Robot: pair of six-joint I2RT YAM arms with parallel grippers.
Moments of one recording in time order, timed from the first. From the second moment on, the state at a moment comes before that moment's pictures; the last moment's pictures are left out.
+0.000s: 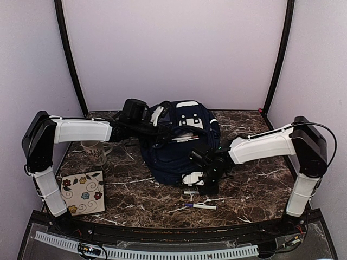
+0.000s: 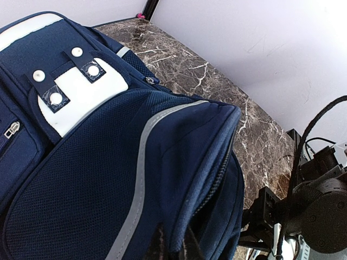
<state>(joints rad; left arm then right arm) -0.68 1.81 1.25 0.04 0.48 -0.23 0.99 1.81 1.11 -0.68 -0.06 -0.59</state>
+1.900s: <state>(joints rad) -0.68 1.81 1.25 0.03 0.49 -0.22 0.97 1.97 1.38 -0.29 0.50 -1.02</state>
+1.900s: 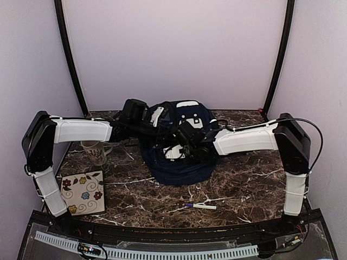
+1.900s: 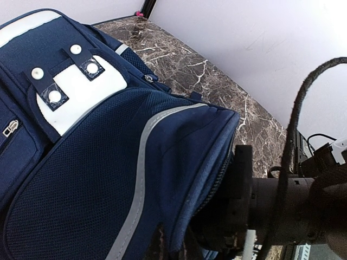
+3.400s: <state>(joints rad) -0.71 1.80 1.25 0.02 0.58 -0.22 0.99 1.85 1.30 -0.42 0.50 -0.85</state>
